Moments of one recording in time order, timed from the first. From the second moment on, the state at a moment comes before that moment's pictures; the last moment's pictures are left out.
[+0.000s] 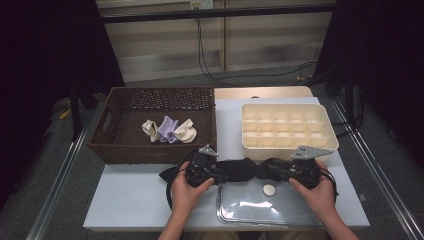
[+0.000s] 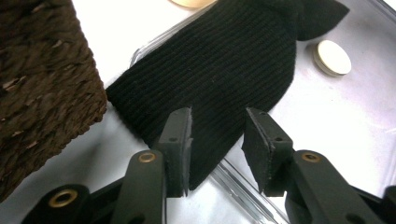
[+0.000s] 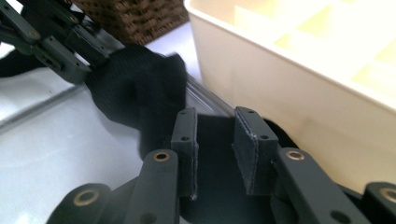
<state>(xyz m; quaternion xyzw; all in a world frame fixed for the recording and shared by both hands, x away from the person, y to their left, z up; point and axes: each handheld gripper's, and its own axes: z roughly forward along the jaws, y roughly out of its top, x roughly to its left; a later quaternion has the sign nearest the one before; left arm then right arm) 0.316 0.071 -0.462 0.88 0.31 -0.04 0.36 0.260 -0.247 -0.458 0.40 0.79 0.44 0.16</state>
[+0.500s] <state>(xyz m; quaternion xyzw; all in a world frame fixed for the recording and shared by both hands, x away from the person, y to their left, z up) 0.314 0.077 -0.459 0.90 0.30 -0.05 0.32 0.251 -0.243 -0.480 0.38 0.82 0.39 0.14</state>
